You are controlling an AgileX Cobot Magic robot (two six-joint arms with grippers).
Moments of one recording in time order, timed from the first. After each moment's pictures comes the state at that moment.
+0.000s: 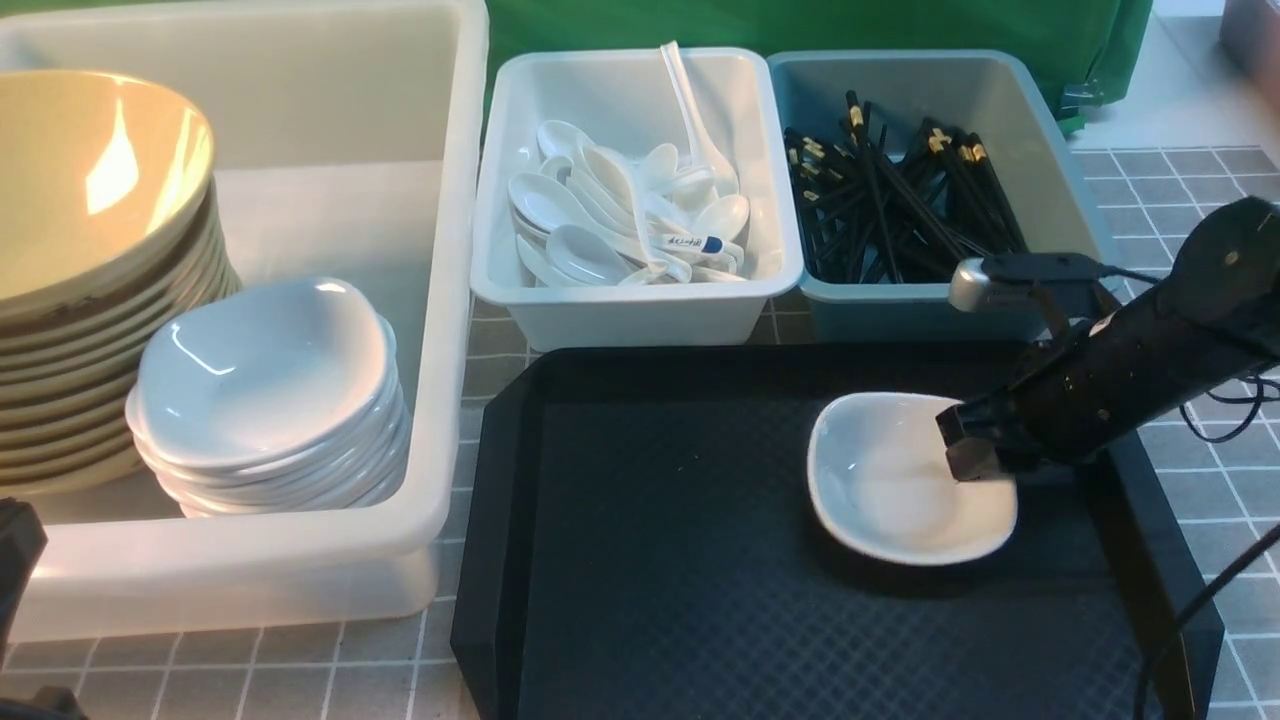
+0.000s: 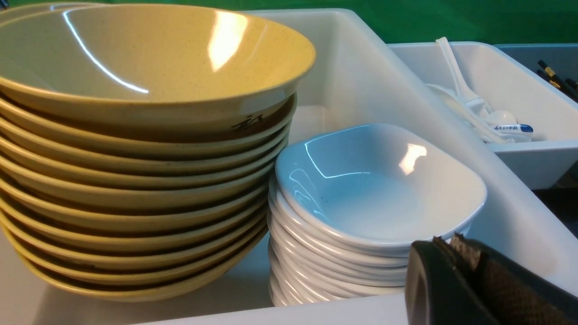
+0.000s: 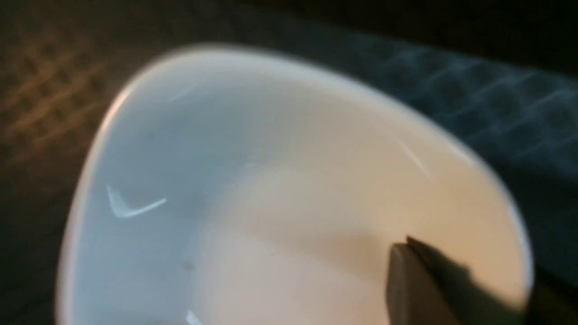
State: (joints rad) right arm 0.15 1.79 -1.03 0.48 0.60 -0.40; left arm 0.11 0.15 -0.32 -0.40 0.49 0.36
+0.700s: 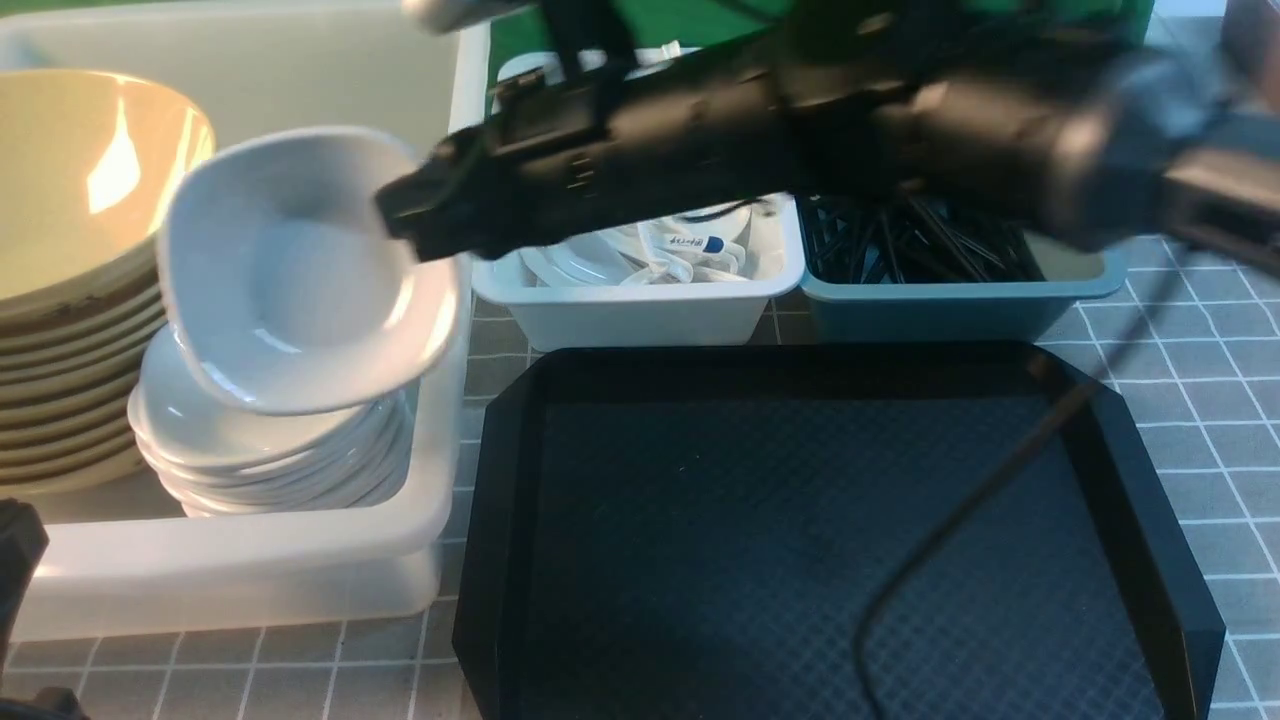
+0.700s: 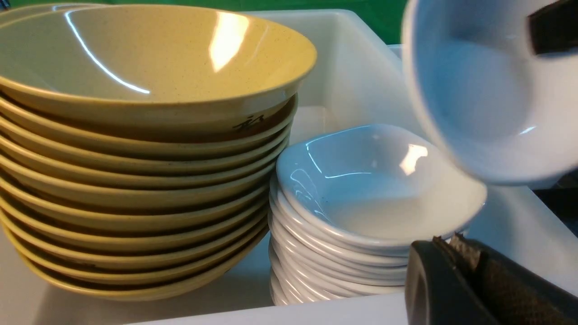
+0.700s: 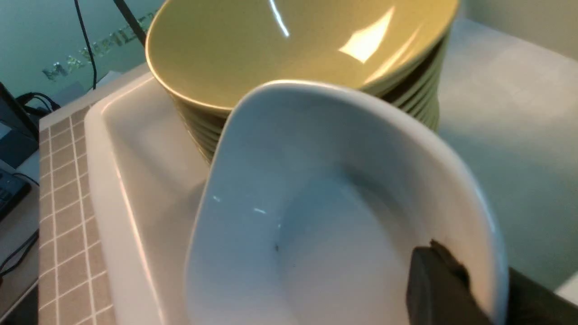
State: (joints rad) right arm 0.69 1.97 -1.73 1.04 0.55 -0.85; left arm 0.11 0.15 -0.32 -0.40 0.49 0.36
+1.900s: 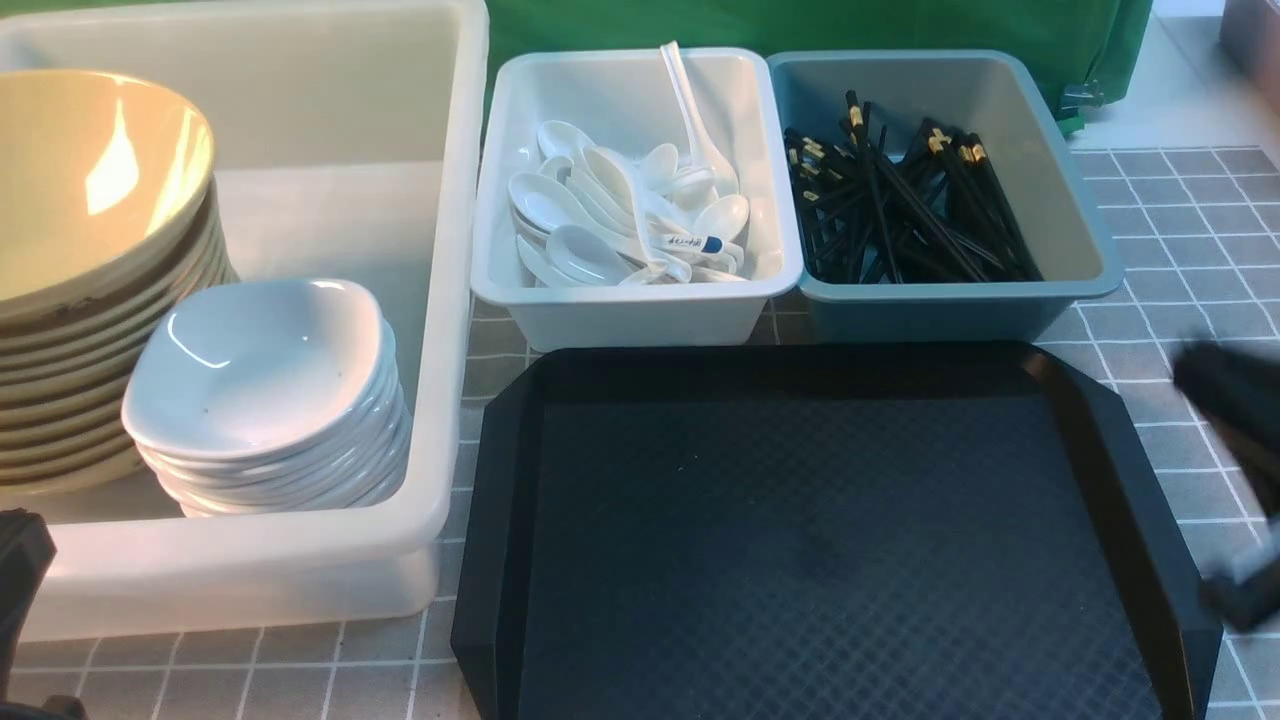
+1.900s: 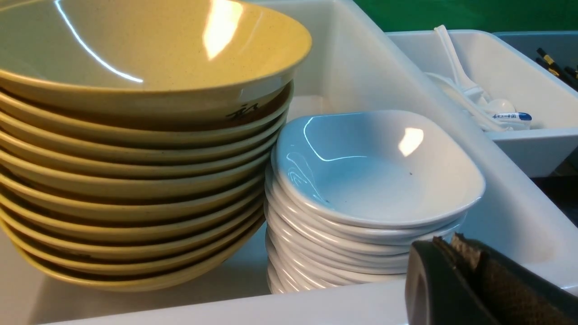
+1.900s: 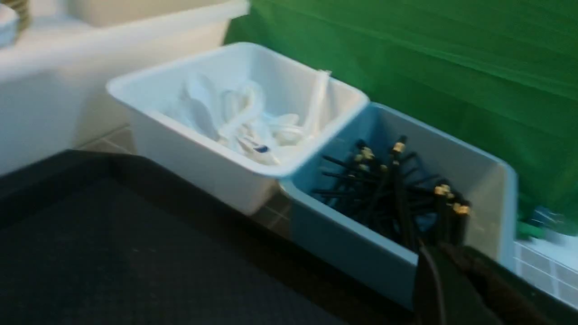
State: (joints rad) right arm 0.40 0.63 -0.23 0.23 -0.19 -0.47; left arm 0.11 0.15 -0.32 -0.40 0.51 0.36
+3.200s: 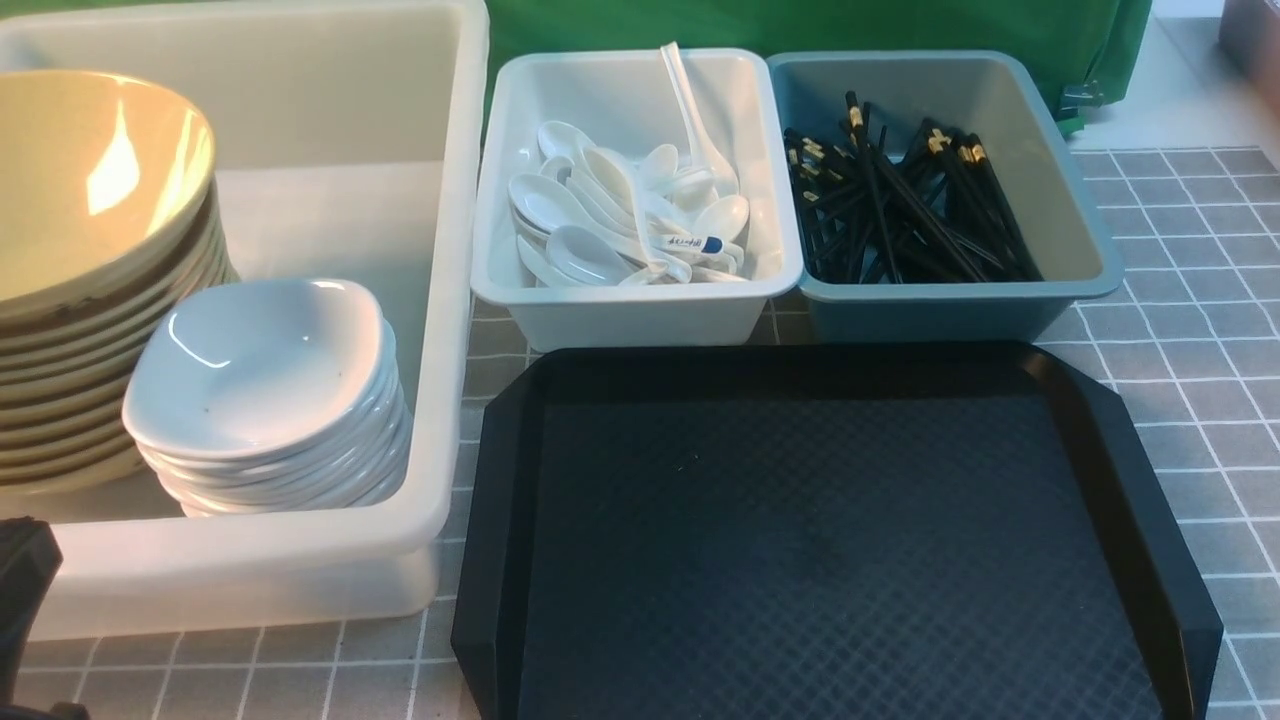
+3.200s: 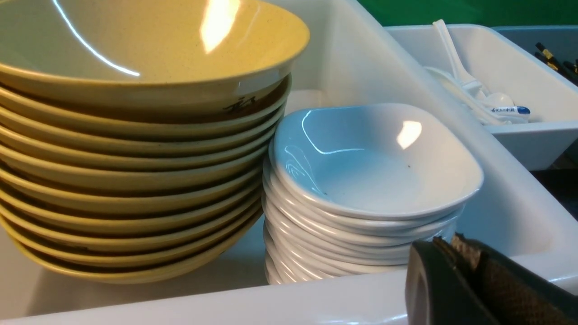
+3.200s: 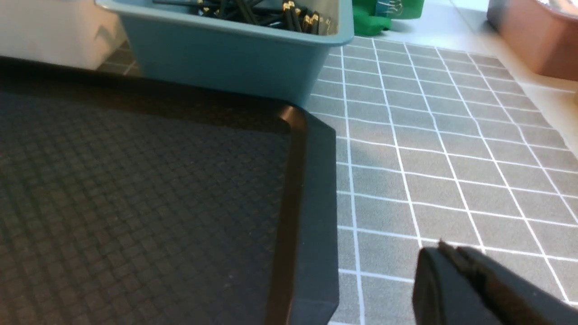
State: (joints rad) right arm -0.02 -0.01 0.03 0.01 0.33 -0.11; left arm 0.11 0.15 -0.32 -0.40 0.54 0.36
